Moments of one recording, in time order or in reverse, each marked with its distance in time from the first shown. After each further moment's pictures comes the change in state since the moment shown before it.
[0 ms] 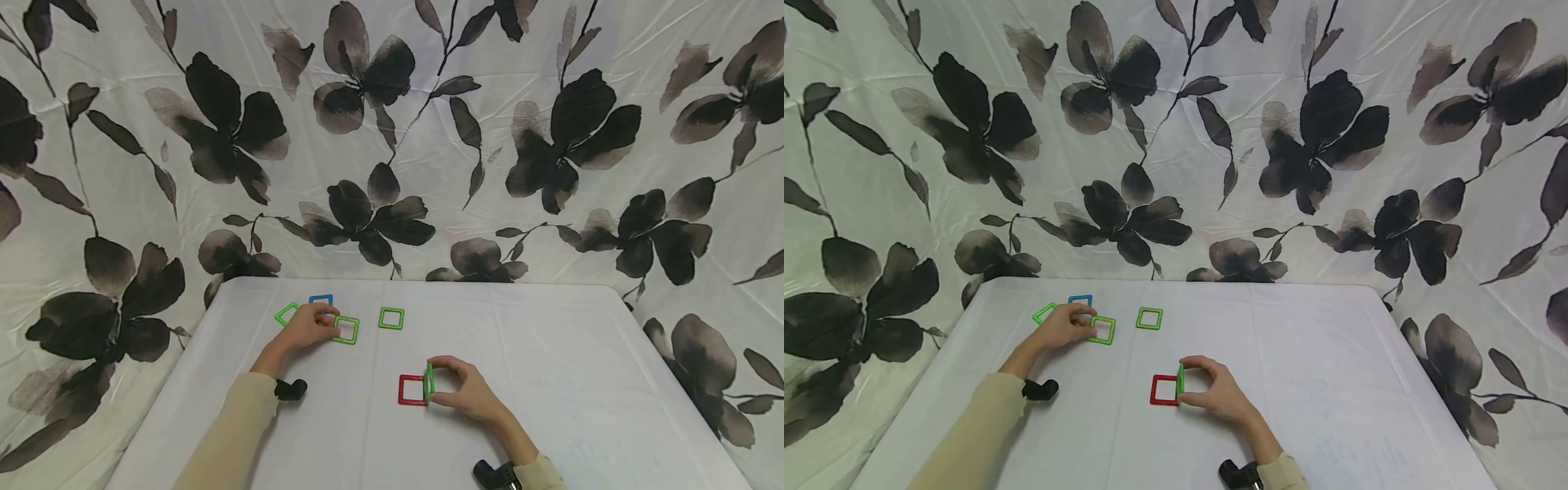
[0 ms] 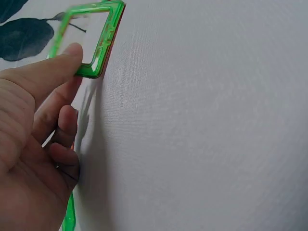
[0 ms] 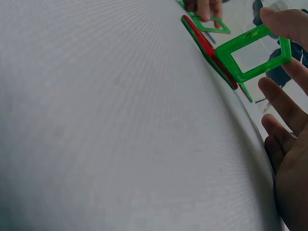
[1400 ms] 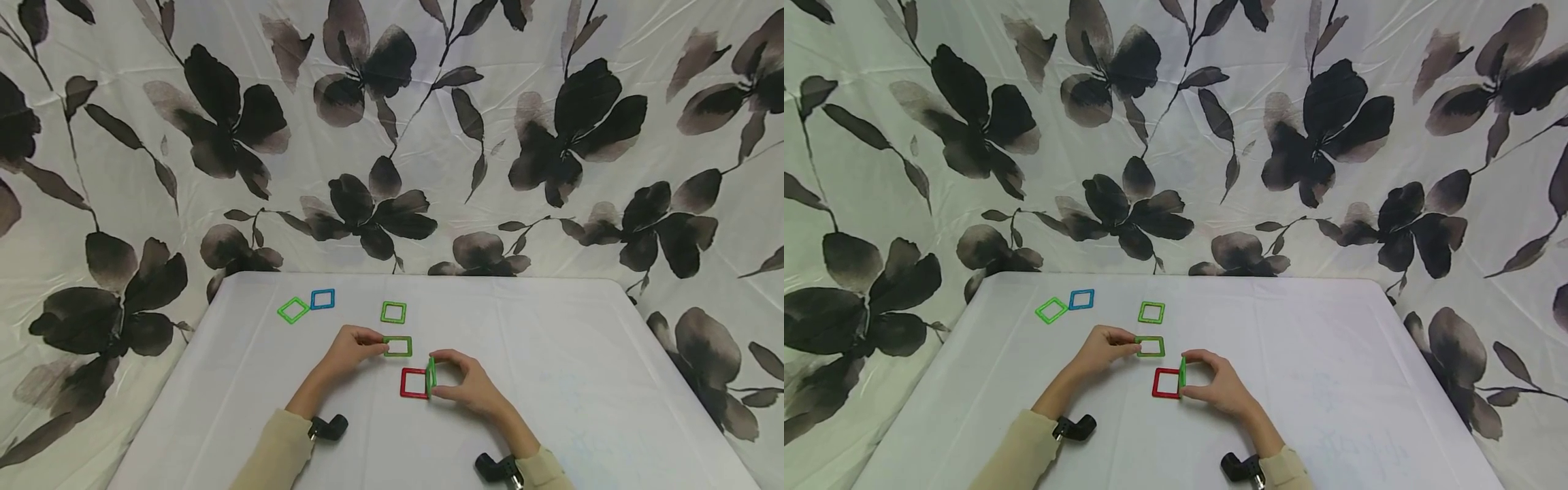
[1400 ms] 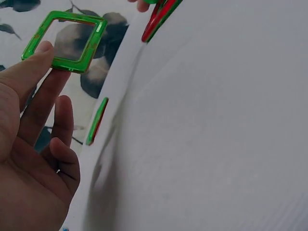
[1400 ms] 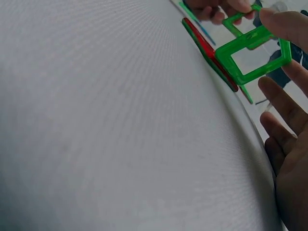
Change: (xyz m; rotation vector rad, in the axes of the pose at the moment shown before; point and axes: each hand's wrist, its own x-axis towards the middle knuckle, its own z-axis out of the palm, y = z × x) left_hand -0.046 0.069 0.083 -0.359 -0.007 0.135; right_hand -0.003 -0.037 0.001 0.028 0.005 0.006
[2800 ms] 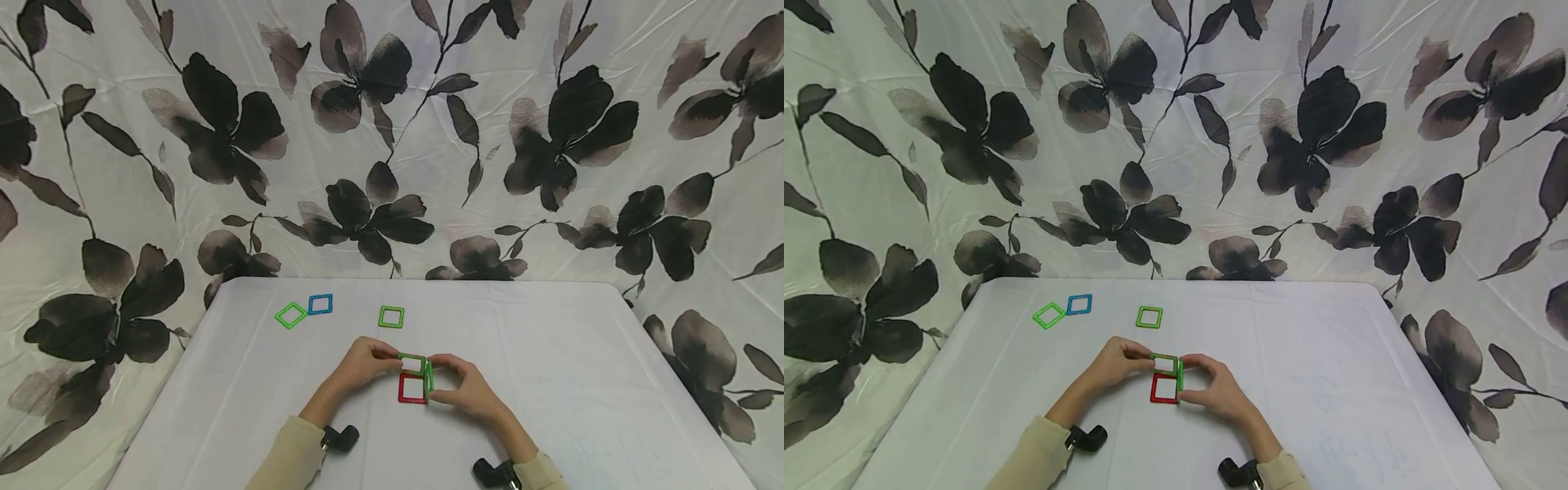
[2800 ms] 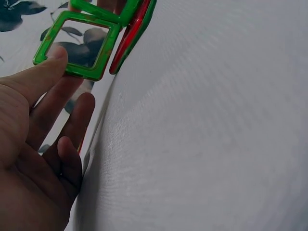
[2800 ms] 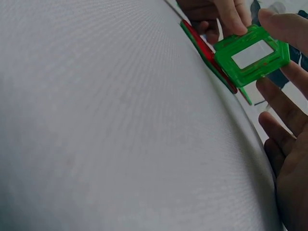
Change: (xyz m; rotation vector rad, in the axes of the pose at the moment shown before) left_hand 0.006 -0.010 0.028 0.082 -0.088 0.029; right_hand 0.004 0.035 0.000 0.003 0.005 0.011
